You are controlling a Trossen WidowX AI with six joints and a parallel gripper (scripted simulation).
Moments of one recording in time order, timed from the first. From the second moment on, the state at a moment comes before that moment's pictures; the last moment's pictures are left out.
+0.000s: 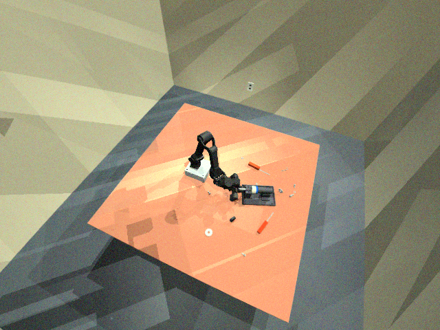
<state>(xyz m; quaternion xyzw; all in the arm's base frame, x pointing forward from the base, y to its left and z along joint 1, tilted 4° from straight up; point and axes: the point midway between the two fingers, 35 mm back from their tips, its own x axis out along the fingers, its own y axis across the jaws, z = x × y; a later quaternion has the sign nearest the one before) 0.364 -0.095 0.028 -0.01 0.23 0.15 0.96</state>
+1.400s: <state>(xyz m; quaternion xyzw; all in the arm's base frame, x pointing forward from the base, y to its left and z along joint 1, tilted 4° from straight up) 0.347 -0.100 0.027 -0.01 0.23 0.14 0.96</state>
